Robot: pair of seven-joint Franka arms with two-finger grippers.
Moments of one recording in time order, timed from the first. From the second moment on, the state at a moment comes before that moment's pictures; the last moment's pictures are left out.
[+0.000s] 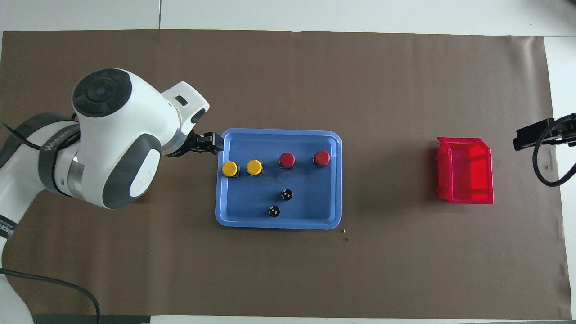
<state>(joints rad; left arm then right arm) -0.43 0.11 0.03 -1.79 -0.06 1.87 -0.28 -0.04 -0.01 -0.02 -1.58 -0.03 1.49 -0.10</state>
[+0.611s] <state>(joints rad) -0.16 0.04 0.04 -1.58 -0.02 1.61 0.02 -0.03 -0.01 -0.02 -1.58 -0.03 1.49 -0.10</state>
